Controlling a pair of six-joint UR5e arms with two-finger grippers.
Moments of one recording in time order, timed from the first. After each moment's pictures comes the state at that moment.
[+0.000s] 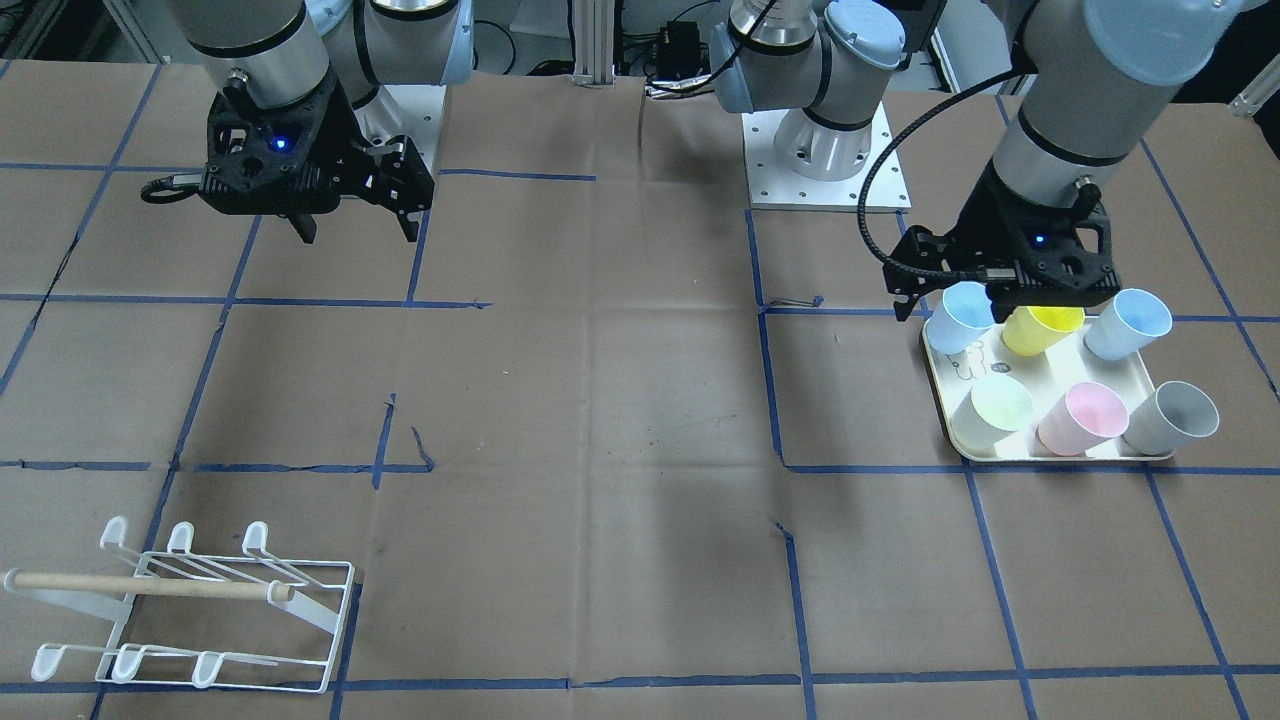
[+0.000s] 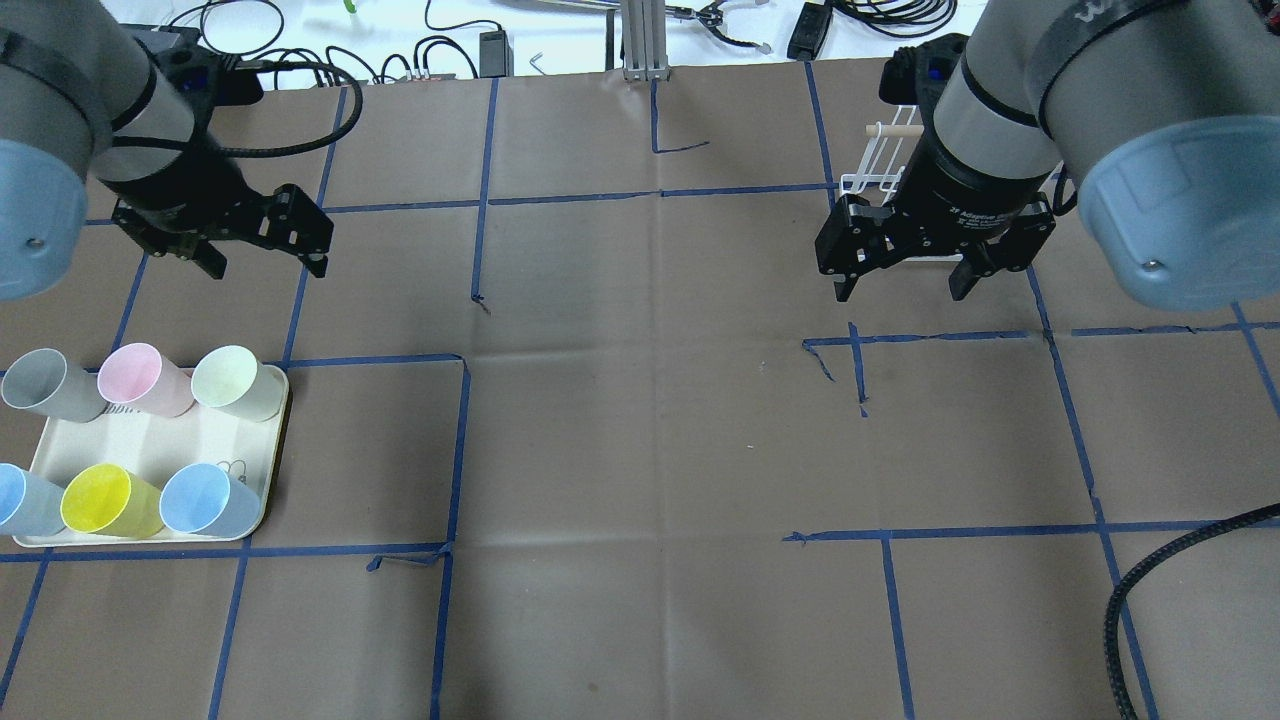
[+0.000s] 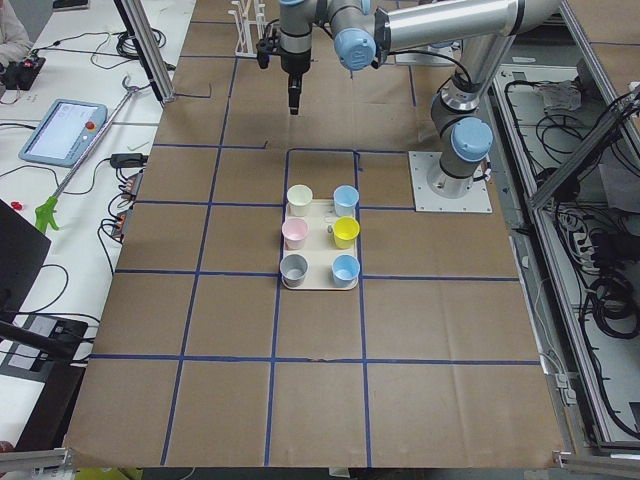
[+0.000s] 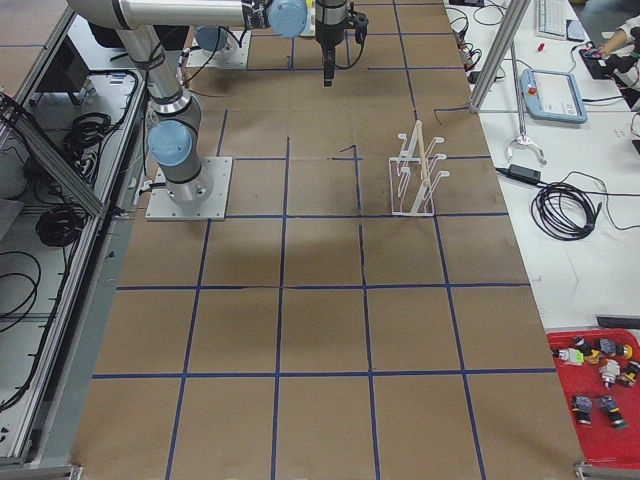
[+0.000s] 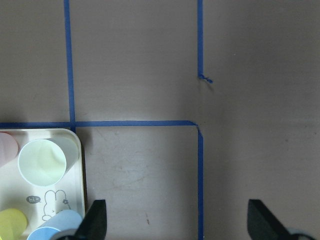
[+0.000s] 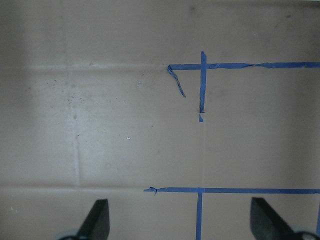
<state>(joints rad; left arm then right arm) -1.34 -1.55 -1.75 -1.39 1.59 0.26 1.63 -1.64 1.70 -1.62 -1.51 0.06</state>
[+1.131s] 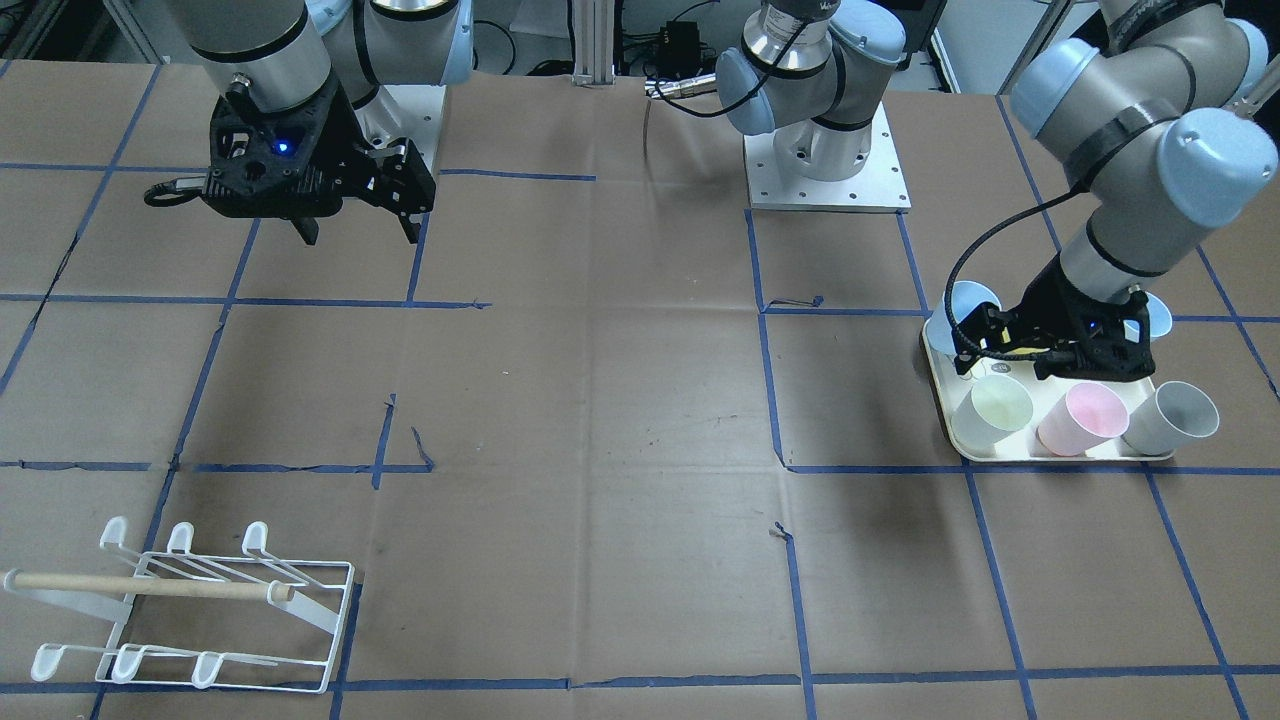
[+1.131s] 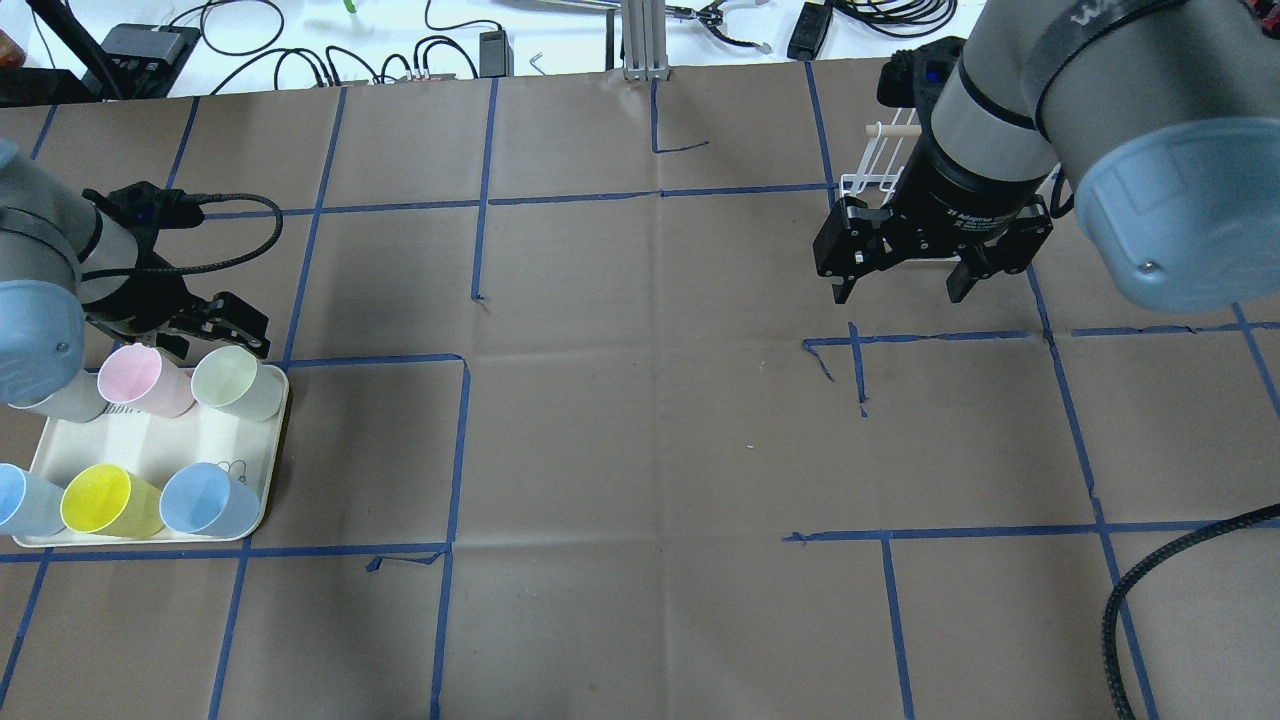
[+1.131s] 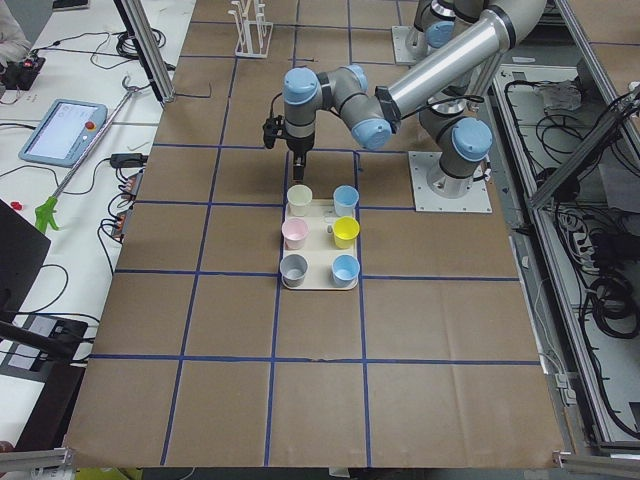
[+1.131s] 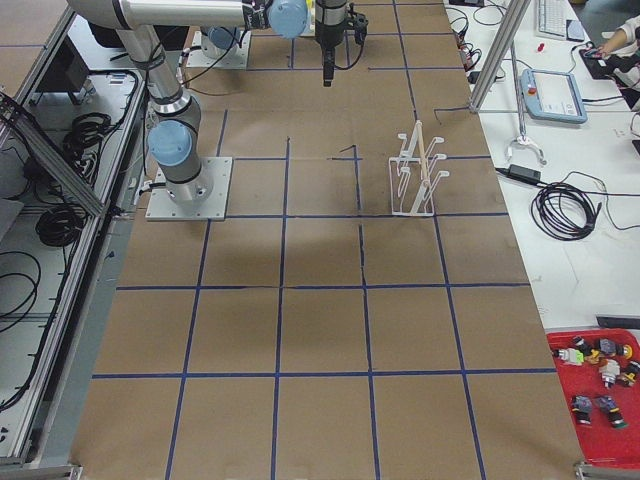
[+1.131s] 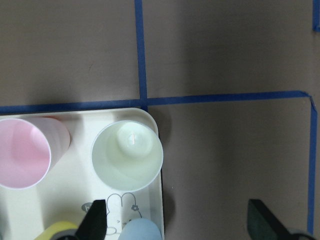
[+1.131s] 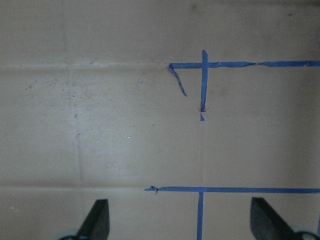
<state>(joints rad) -1.13 -1.68 -1.99 -1.04 1.54 0.49 1.63 -1.64 1.70 -1.62 -1.51 0.06</state>
